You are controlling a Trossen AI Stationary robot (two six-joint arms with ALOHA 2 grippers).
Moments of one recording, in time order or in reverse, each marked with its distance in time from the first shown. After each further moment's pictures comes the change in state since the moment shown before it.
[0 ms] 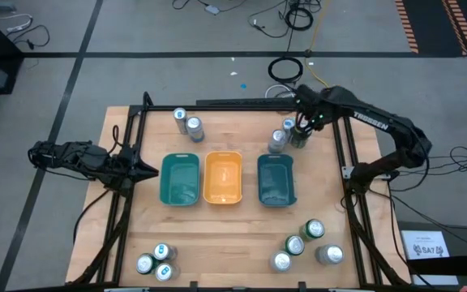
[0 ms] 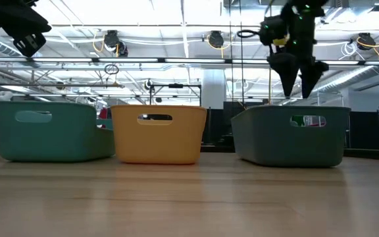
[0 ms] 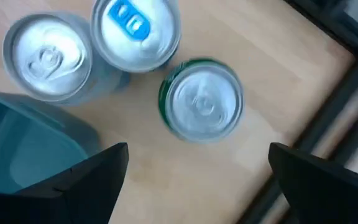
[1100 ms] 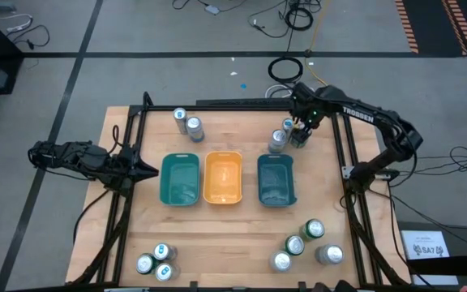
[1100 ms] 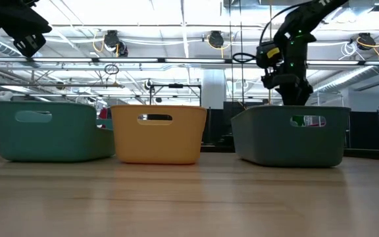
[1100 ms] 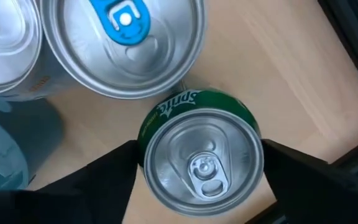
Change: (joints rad) left arm 0.000 0.000 0.000 -0.003 -0.008 0.000; right arm -0.118 0.125 -0.075 0.146 -0.071 -0.401
